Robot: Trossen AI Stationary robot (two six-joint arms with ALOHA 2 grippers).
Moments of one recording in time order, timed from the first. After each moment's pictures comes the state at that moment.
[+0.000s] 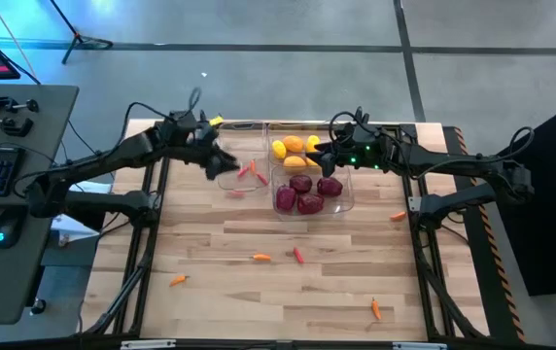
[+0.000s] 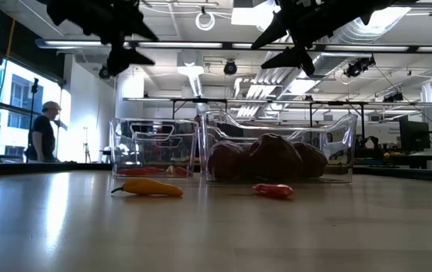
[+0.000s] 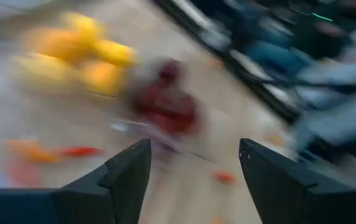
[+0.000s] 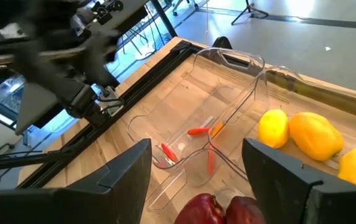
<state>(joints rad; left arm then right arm) 0.52 1.02 0.84 -0.37 0.43 -0.40 -0.29 1.21 0.91 -0.09 0.05 0.54</state>
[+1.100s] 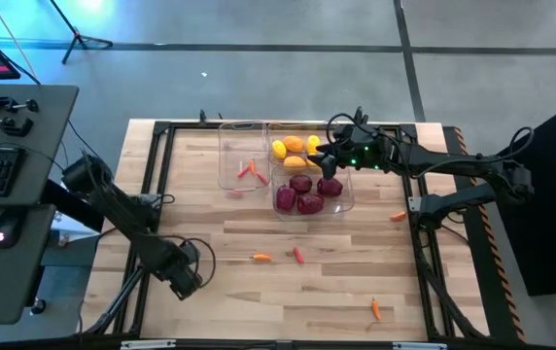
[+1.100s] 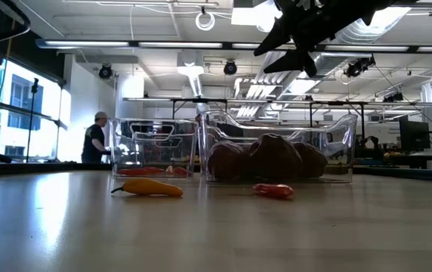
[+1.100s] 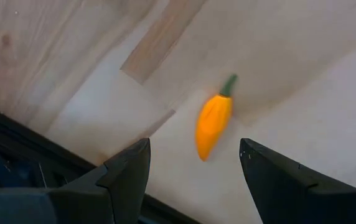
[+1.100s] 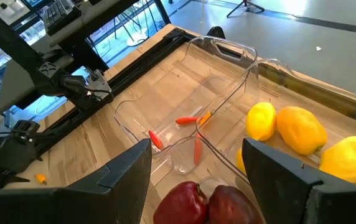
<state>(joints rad) -0.80 1.51 0.83 -0.92 0.21 -1.49 -0.29 1.21 0.91 -0.14 0.05 0.47</state>
